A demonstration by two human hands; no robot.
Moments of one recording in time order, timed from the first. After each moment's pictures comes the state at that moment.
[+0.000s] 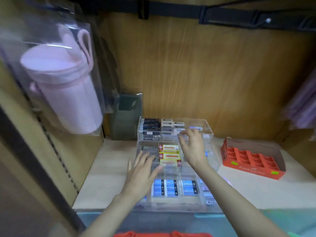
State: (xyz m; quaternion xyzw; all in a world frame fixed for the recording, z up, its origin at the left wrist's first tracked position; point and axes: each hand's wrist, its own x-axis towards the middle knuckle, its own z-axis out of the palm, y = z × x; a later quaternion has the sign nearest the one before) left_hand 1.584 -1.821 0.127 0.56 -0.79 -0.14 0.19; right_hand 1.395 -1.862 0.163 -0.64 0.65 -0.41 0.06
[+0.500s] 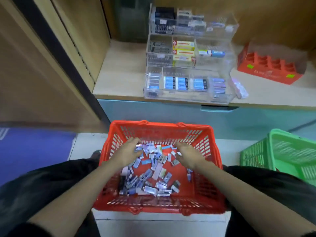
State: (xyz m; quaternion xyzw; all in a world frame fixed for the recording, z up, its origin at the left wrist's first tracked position) left_hand 1.683 -1.638 -0.046 0.58 -0.71 -0.39 0.05; right_hand 1.432 -1.615 -0.052 -0.71 0.63 0.03 0.31
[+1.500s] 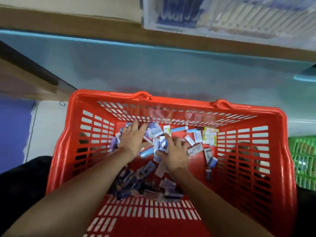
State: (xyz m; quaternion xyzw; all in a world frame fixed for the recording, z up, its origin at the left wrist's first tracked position) left_hand 1.659 -1.696 -0.283 0.60 -0.75 -0.25 -0.13; right_hand 1.502 -1.635 -0.274 -0.57 0.74 0.05 0.35
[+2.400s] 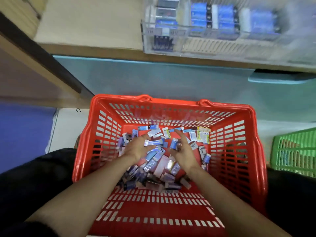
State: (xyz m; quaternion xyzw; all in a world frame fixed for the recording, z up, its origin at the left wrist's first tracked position) left_hand 1.651 -1.662 -0.213 0.66 -0.59 -0.47 -0.05; right_hand 1.480 -1.623 -0.206 -0.31 0.66 -0.29 0.62
